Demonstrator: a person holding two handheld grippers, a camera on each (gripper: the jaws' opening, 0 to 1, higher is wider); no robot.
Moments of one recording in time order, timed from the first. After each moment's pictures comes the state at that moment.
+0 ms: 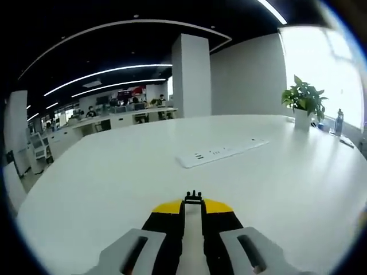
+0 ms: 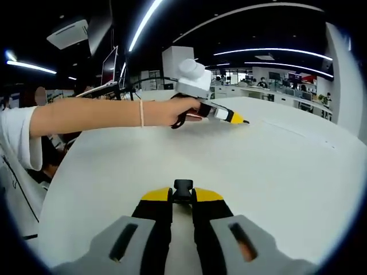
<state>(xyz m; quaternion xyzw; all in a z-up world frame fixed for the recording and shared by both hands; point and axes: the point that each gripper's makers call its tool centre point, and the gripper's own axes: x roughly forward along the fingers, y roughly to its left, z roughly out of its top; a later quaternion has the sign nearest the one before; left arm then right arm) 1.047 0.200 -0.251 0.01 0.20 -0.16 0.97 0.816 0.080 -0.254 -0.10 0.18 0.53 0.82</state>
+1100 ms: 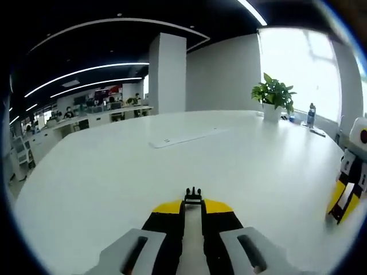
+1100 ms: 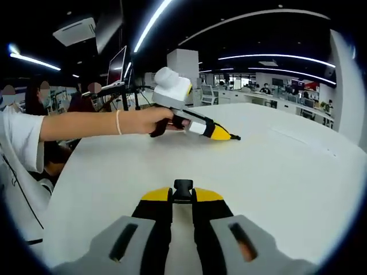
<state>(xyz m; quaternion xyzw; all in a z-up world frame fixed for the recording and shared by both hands) 0.948 0.192 -0.253 0.02 0.21 -0.26 0.94 0.792 0.093 -0.244 -0.11 0.16 0.54 0.82</state>
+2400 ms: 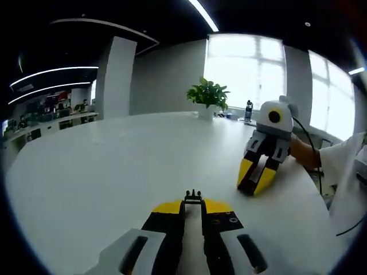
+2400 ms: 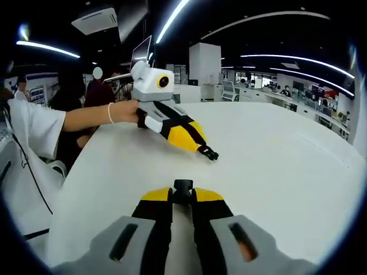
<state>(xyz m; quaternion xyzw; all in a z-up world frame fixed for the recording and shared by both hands) 0.810 0.168 -0.248 0.01 0.19 -0.47 0.86 0.758 0.101 -0.255 -0.15 0.16 0.60 0.77</state>
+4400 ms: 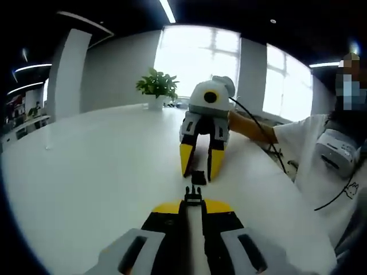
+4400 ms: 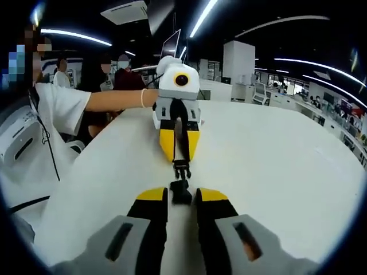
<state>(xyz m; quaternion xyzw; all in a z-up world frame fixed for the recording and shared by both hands) 0.771 0.145 -0.260 0.06 0.21 -0.62 0.75 0.776 0.100 -0.255 -0.18 0.15 0.69 0.68</state>
